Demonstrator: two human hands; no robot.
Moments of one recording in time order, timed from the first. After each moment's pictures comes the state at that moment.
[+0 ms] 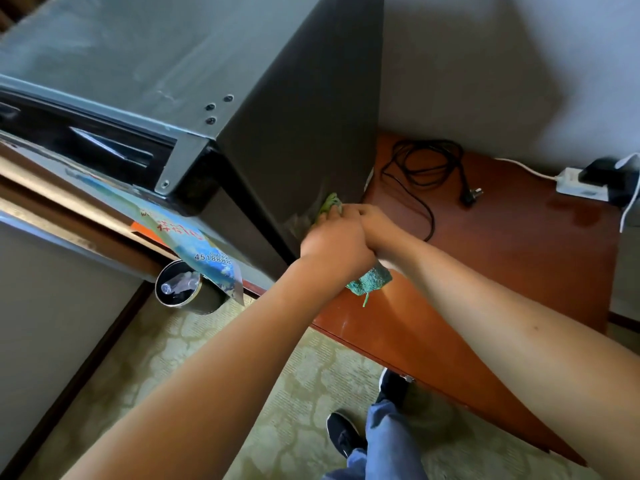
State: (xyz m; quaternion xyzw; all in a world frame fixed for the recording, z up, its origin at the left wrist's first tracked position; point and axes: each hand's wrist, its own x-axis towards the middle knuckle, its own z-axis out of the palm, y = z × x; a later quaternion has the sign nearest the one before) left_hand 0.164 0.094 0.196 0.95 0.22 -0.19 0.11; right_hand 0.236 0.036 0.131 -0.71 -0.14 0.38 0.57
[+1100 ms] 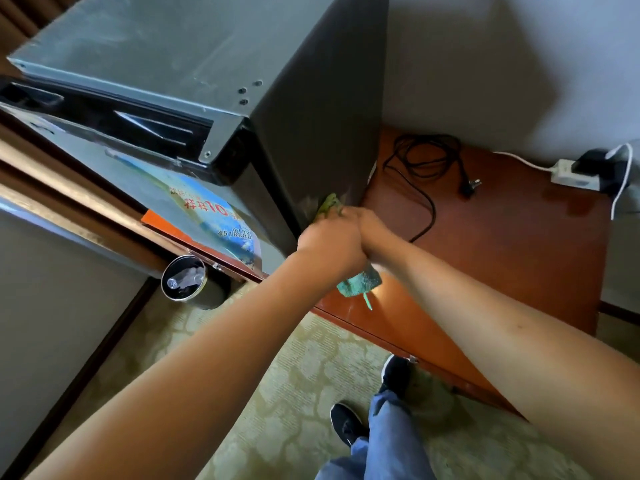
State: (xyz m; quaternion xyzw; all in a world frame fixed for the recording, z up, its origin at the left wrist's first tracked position) left_hand 0.125 0.096 0.214 0.96 0.17 -0.21 0.05; right_hand 0.190 0.042 0.149 -0.70 -0.06 0.38 0.60
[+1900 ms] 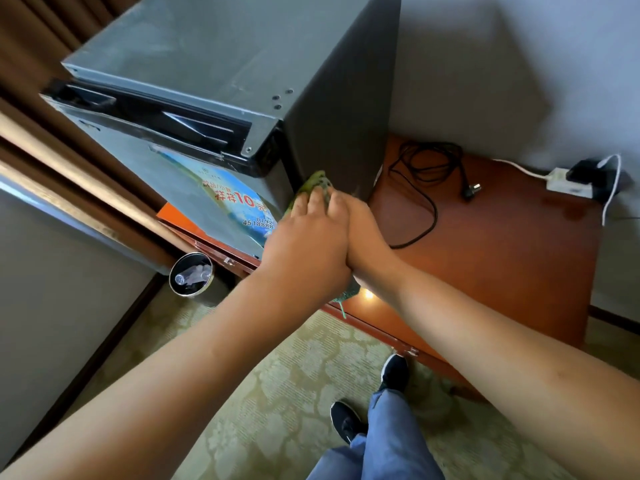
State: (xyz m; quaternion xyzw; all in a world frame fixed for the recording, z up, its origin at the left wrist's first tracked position) left_hand 0.049 0.105 0.286 0.99 0.12 -0.12 -0.02; right_hand 0.123 0.053 0.217 -0.55 -0.09 0.36 0.75
